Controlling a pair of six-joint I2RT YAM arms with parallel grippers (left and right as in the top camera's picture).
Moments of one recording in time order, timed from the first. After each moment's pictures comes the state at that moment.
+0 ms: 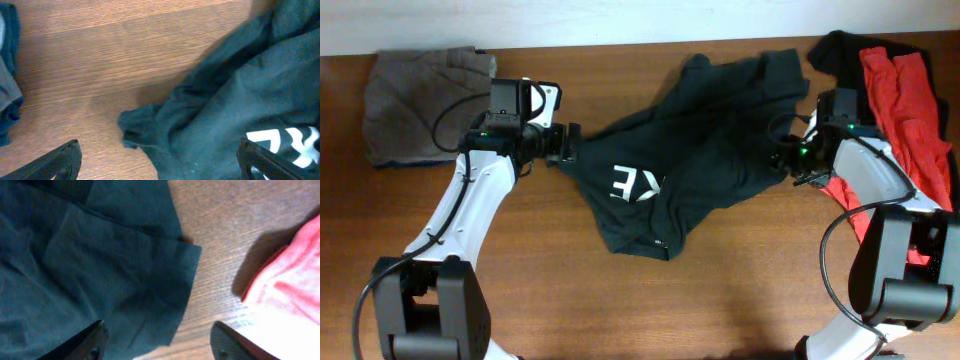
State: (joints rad) left arm -0.11 1.75 1.32 -0.51 0.12 0.06; right arm -0.16 1.85 1.23 -0.63 -0.14 0.30
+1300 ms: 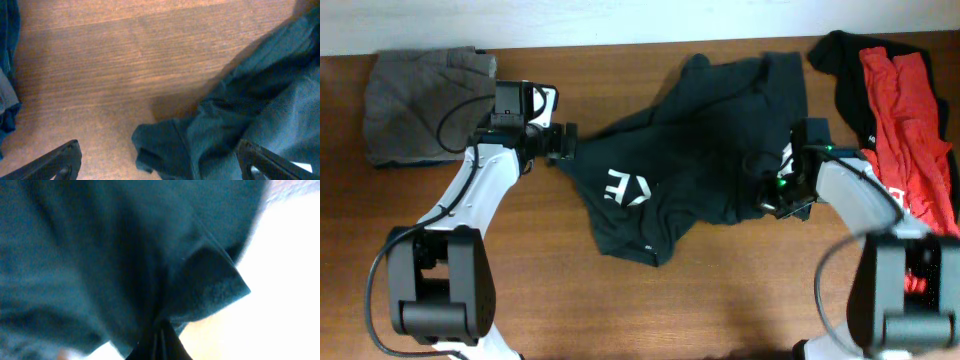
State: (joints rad) left arm -0.09 1.87 1.32 -0.40 0.08 0.06; right arm -0.04 1.71 1.08 -0.83 -0.23 0.34
